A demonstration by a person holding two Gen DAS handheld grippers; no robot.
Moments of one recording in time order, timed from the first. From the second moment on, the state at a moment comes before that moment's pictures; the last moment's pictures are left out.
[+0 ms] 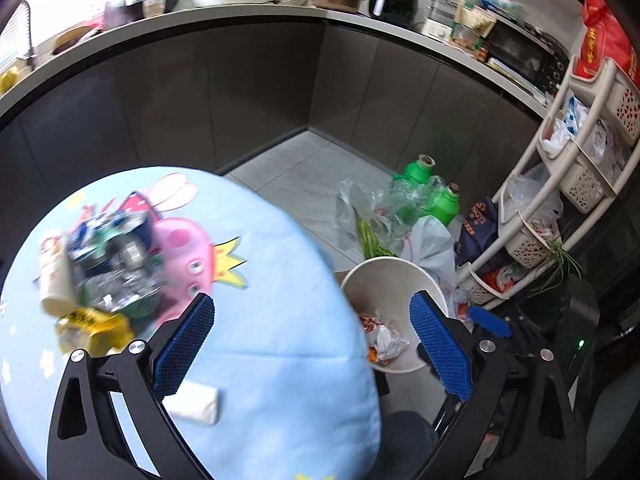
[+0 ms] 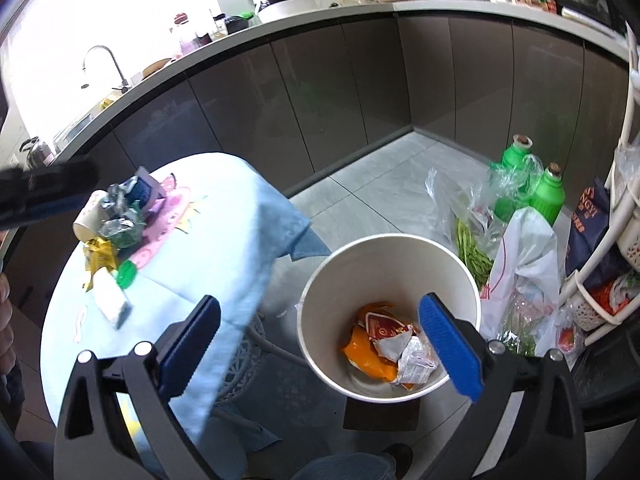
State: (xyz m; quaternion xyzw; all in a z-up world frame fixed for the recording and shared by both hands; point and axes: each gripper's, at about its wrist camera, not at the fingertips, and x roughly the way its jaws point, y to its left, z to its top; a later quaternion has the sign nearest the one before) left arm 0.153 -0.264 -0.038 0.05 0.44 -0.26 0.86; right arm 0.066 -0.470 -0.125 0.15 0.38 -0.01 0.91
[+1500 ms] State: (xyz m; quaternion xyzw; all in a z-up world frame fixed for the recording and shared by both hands) left arm 0.094 0.028 -0.082 -0.06 0.48 -0.10 0.87; right arm 0.152 -0.217 -0.139 -0.07 0.48 0.19 0.85
